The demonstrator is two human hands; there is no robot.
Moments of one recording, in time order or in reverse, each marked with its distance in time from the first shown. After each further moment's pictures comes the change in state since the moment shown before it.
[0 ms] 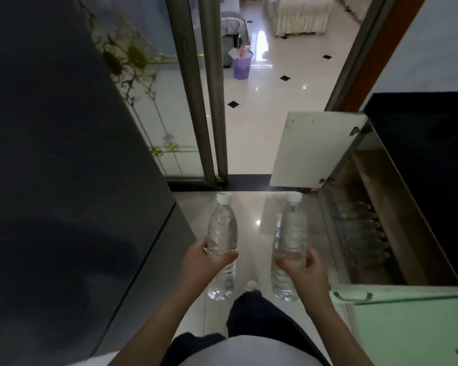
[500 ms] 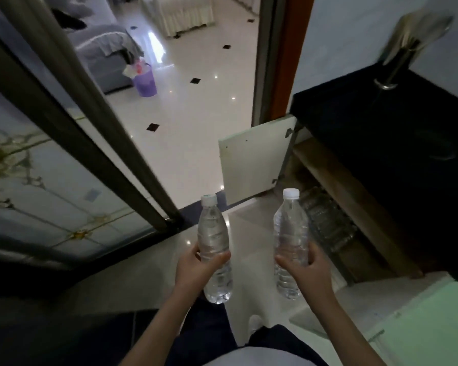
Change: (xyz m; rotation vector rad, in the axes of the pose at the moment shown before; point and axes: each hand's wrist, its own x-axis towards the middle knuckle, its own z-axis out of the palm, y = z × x) left_hand 0.248 0.128 0.059 0.034 -0.361 0.043; right_hand 0.180 -0.070 -0.003 0.105 0.385 0.126
